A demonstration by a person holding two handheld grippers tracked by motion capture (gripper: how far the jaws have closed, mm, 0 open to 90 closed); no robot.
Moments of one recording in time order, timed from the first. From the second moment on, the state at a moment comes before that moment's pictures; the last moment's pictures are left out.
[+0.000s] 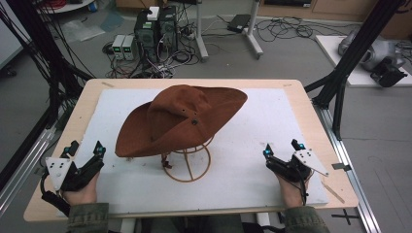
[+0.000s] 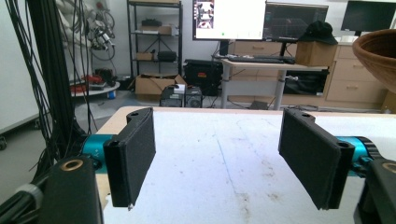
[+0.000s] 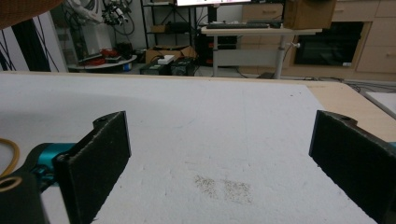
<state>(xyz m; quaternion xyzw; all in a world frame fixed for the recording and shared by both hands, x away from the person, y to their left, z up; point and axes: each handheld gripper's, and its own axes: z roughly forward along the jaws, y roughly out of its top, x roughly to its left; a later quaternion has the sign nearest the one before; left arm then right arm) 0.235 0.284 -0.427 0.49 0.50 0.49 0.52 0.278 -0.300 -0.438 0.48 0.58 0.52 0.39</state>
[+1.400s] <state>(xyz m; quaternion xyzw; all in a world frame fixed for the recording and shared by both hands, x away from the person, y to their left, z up) 0.243 0.283 -0.432 0.49 0.52 0.48 0.51 0.274 -0.311 -0.439 0.50 0.57 0.52 0.39</state>
